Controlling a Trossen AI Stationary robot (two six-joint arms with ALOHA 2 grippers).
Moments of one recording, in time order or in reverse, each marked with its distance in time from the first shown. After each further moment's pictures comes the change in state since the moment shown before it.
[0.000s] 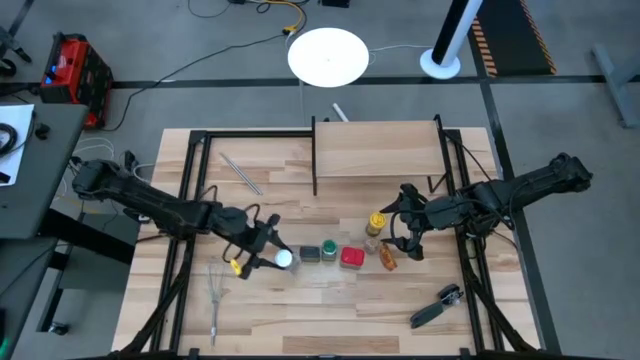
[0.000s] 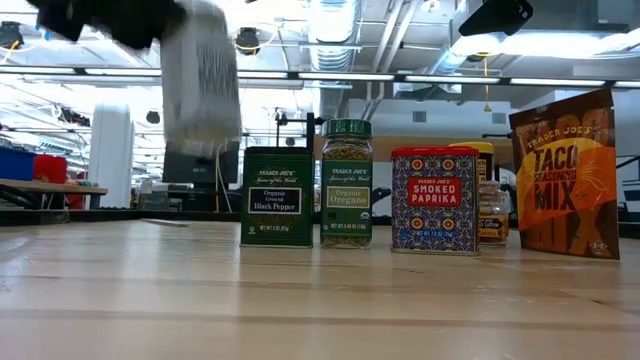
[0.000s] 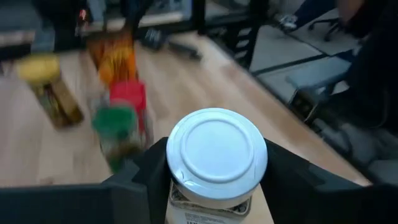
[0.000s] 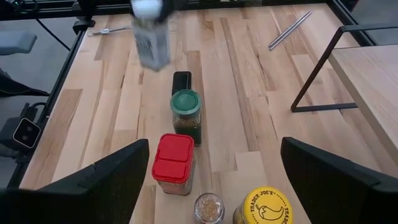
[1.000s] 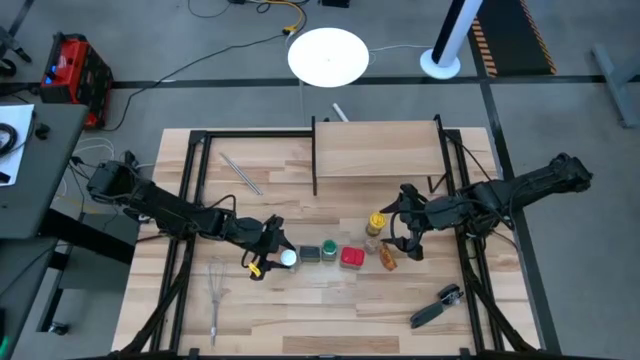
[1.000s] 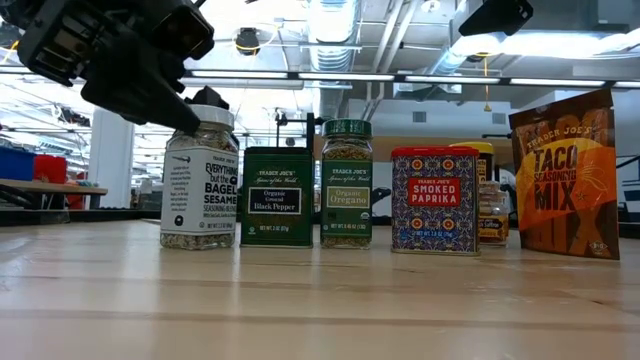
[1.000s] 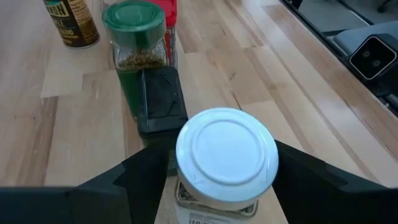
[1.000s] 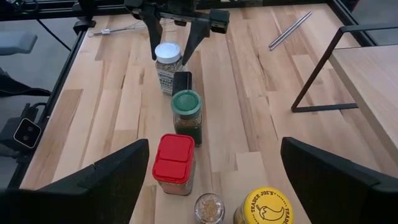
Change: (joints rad) left arm -0.007 0.227 -0.075 0.108 -0.127 -0.121; right arm 0.000 0.000 0.000 0.002 -0.001 0.000
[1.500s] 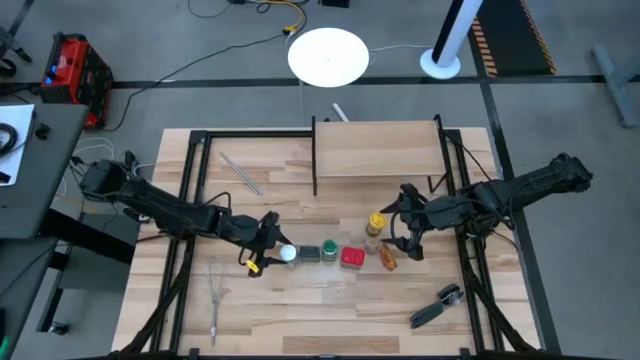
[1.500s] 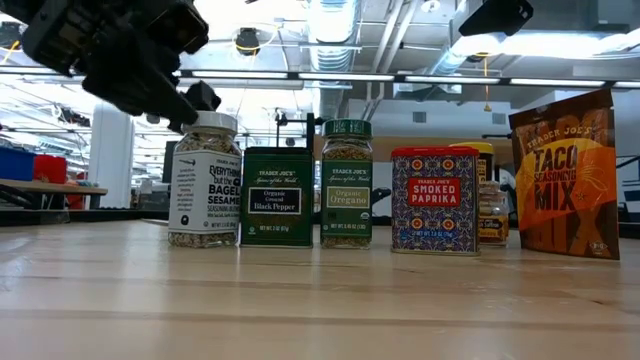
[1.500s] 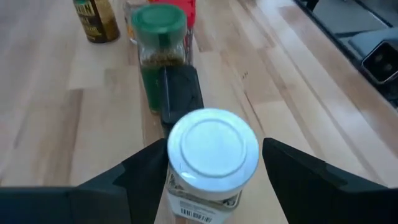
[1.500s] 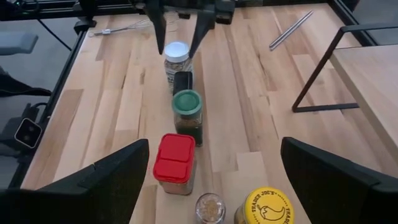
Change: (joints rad) left arm 0.000 -0.058 0.000 -0.088 -0.049 -0.023; right arm 0.001 0.000 0.000 0.000 -0.001 0.002
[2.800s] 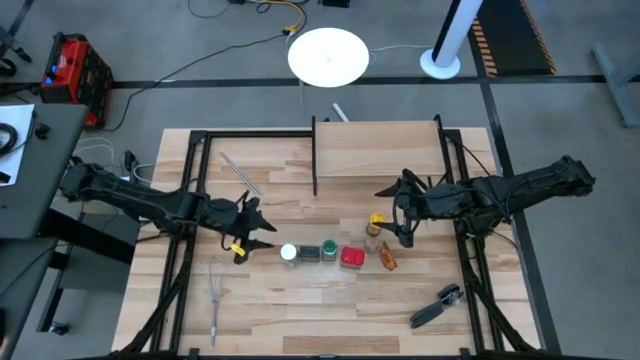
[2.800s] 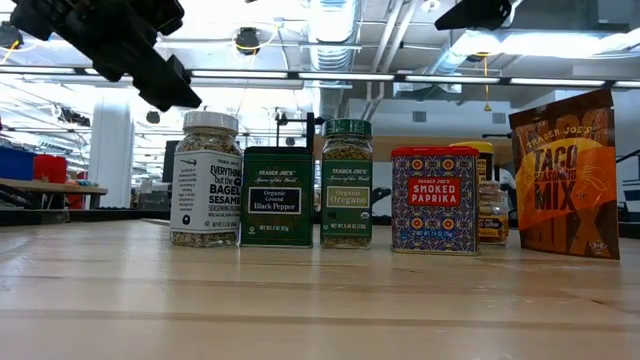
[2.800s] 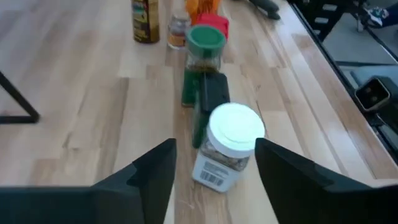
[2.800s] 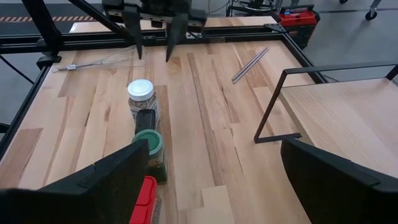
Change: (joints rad) left arm 0.058 -0.354 0.000 -0.323 -0.020 -0.101; right arm -0.089 0.000 0.000 0.117 0.069 -0.088
